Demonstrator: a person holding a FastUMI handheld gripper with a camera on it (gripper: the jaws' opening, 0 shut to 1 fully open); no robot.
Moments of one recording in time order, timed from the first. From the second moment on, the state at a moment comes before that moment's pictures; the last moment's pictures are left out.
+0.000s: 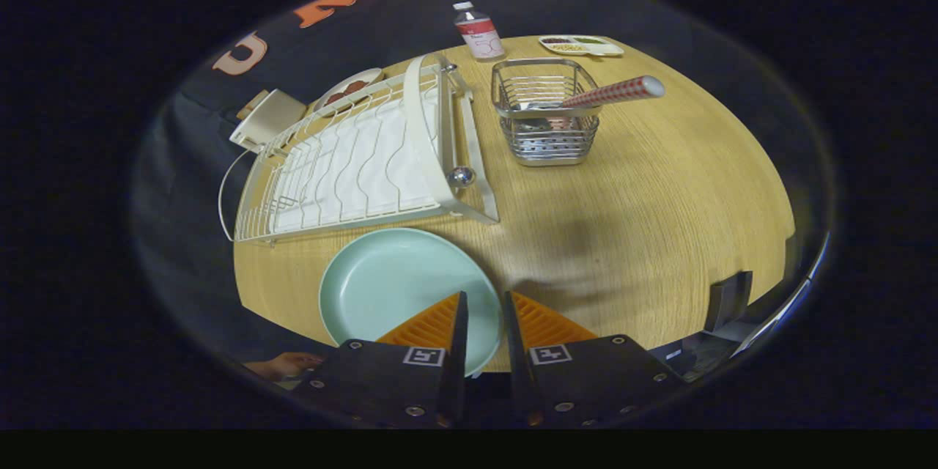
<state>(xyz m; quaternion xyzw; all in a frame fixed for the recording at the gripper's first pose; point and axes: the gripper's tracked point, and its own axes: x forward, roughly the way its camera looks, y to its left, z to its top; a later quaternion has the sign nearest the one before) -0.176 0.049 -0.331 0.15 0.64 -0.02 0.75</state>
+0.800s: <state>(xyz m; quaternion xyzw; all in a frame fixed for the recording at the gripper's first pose) -0.079 -0.042 -0.284 0.09 0.38 -0.07 0.92</state>
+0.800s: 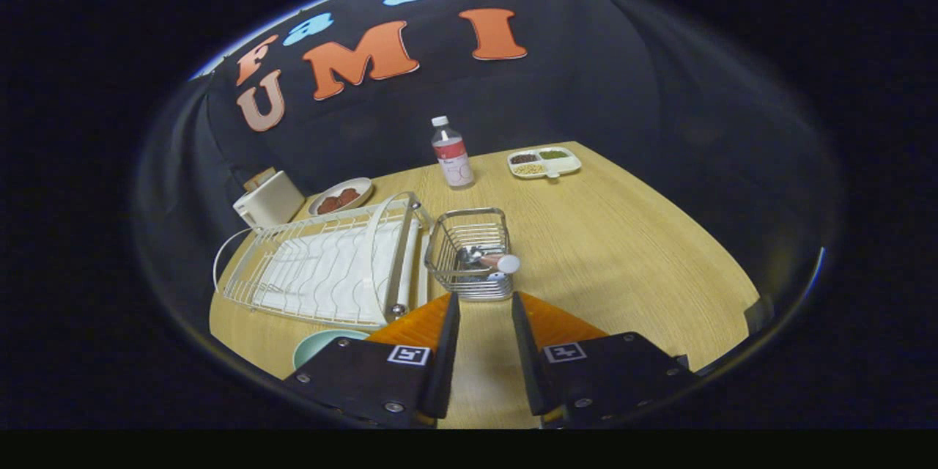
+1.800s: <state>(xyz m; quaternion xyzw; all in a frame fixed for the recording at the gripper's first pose) -0.042 -0.039 -0.271 0.04 0.33 -0.03 0.94</state>
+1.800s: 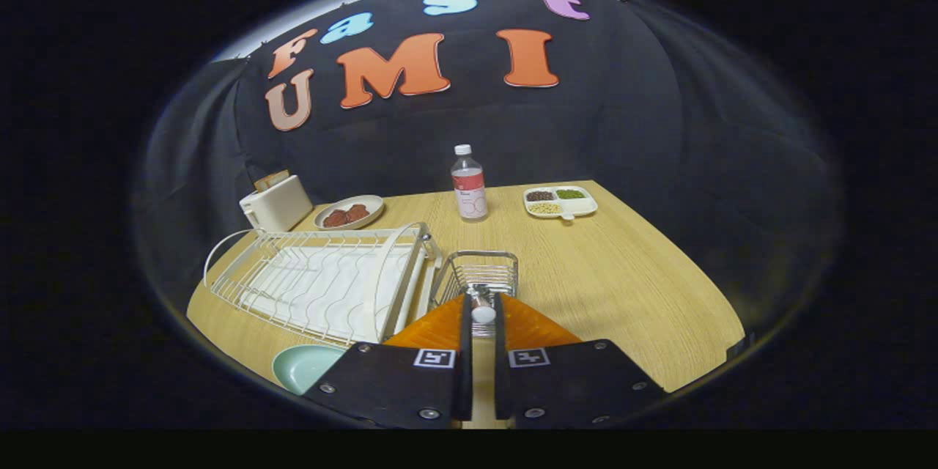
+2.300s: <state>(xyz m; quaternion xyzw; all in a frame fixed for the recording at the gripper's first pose) -0.049 -0.042 -0.235 0.06 0.33 -0.02 0.94</state>
